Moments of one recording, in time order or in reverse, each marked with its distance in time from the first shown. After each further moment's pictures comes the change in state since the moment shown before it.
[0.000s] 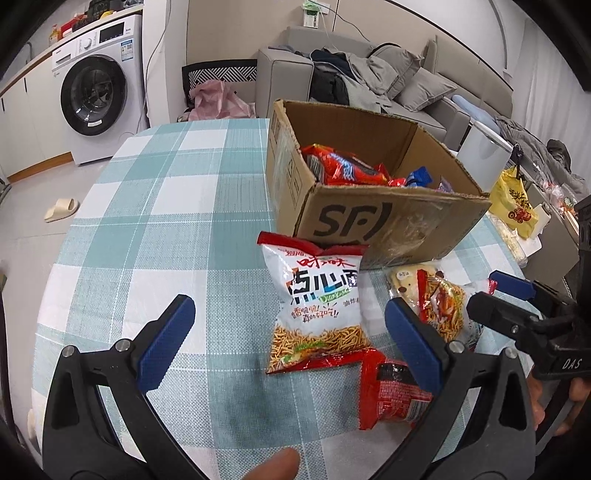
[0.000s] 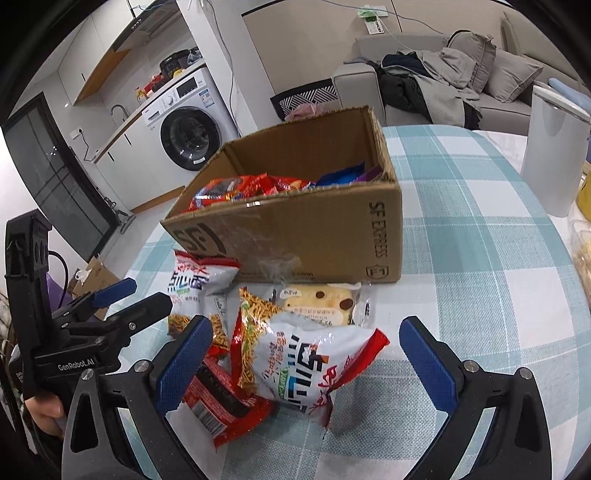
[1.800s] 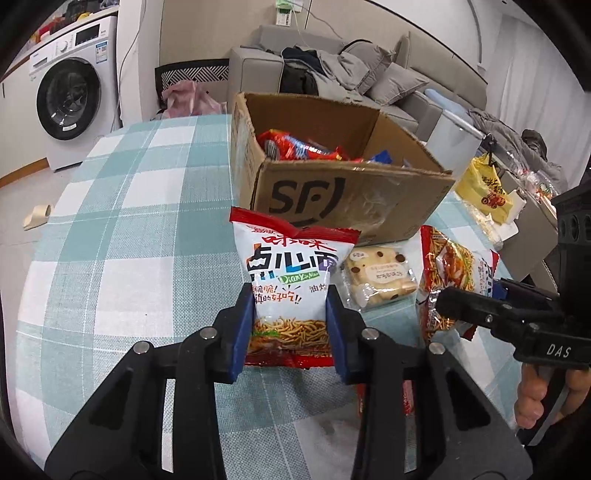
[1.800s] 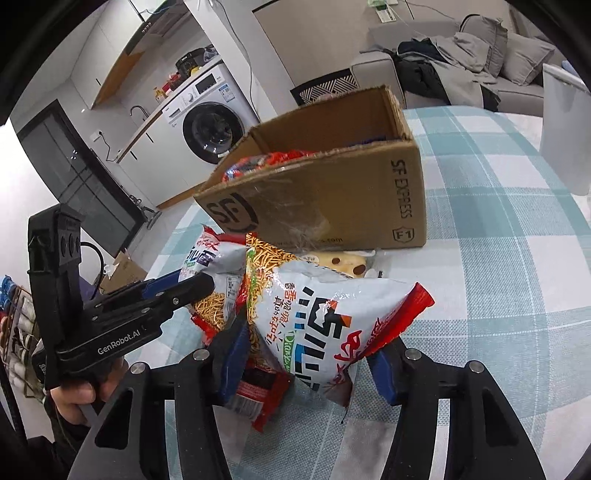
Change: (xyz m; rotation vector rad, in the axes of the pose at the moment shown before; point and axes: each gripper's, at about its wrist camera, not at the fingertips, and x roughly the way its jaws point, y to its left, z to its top) left arm -0.010 -0.013 -0.019 0.050 -0.009 -0.112; right arm -0.010 0.006 -0.020 0.015 0.018 0.121
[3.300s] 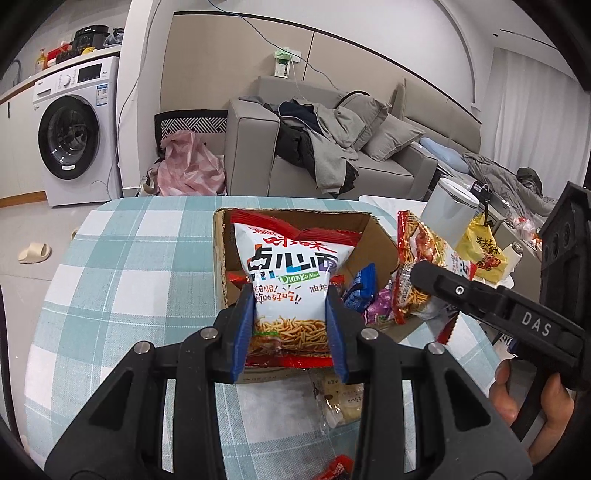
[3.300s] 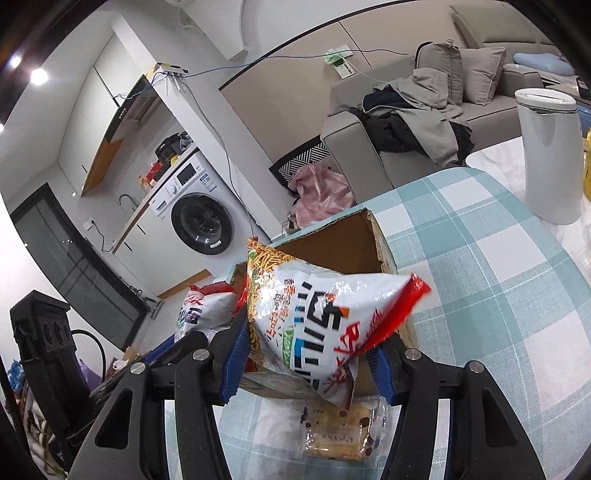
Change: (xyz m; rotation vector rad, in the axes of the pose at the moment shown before) left arm -0.011 -0.027 0.101 -0.014 -0.197 -0.005; right arm -0.016 -0.017 0.098 0.183 -0.279 0.004
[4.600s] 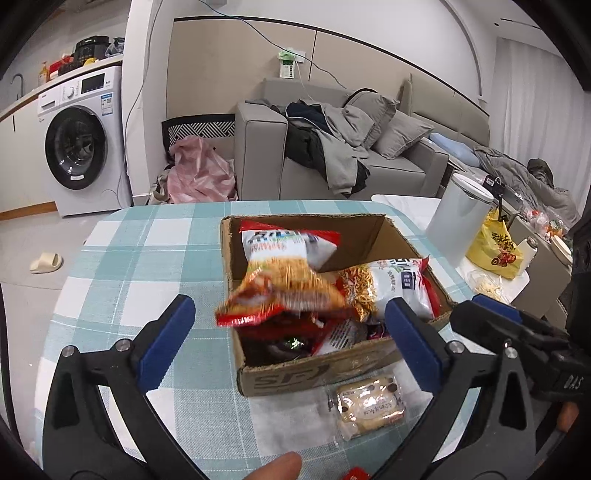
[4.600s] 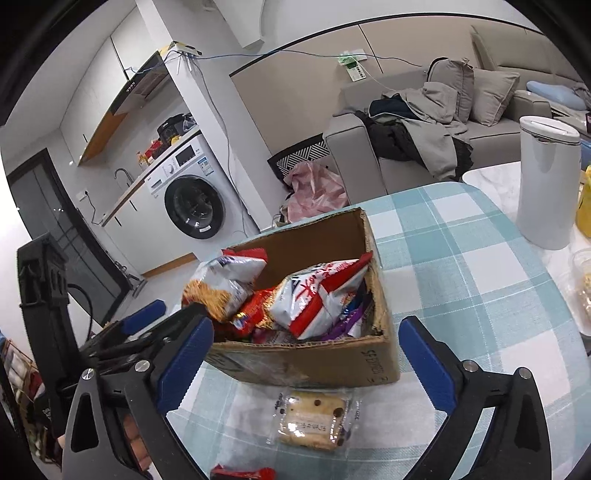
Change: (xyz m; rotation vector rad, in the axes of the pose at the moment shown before) left arm 0.018 0.003 0.004 0.037 -0.007 0.060; right arm -0.008 0.001 -0.009 -0.120 0.016 -0.067
